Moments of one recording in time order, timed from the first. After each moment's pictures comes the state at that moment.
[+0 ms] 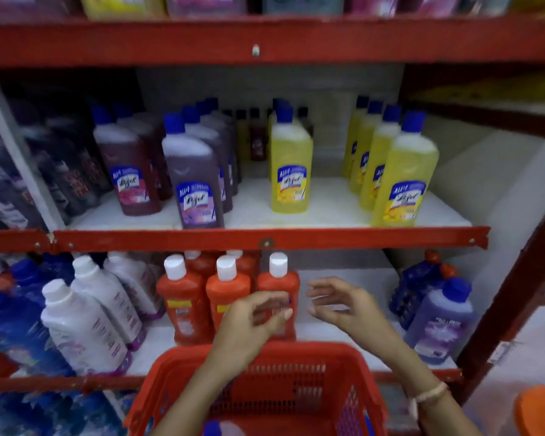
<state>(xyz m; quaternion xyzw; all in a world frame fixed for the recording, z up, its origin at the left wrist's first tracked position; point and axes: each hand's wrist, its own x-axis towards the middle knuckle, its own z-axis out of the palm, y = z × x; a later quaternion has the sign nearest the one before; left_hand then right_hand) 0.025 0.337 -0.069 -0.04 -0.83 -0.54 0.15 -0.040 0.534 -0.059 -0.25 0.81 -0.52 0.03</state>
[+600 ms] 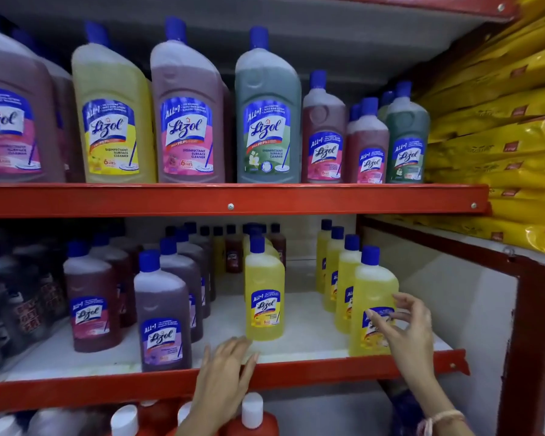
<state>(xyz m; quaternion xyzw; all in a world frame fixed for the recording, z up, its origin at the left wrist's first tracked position) -0.117 0.306 -0.015 -0.04 -0.94 -0.16 0.30 -0.166 0.604 0.041 -0.04 0.74 -0.57 -0.36</state>
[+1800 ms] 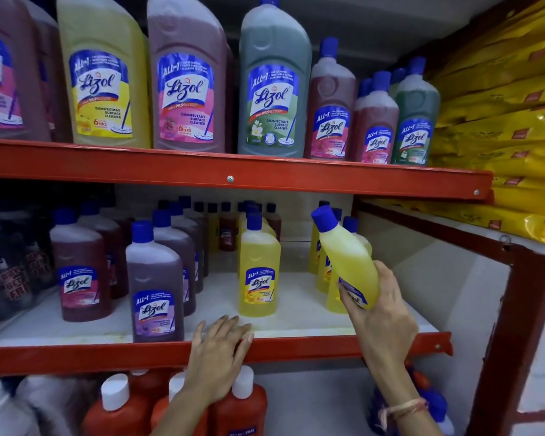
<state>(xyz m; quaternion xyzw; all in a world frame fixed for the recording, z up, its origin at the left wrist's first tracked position) -0.126 0.304 -0.036 -0.04 -0.94 -0.15 0.29 -0.131 0.554 0.058 -0.03 0.77 -0.24 -0.59</state>
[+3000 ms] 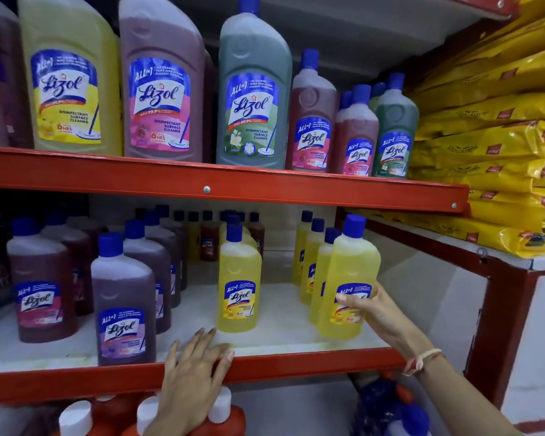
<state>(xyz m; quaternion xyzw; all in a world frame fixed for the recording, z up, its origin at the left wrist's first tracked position) -0.131 0.312 -0.037 0.00 -0.94 -0.16 0.31 -0.215 0.628 0.075 -0.23 0.68 -0.70 -0.02</state>
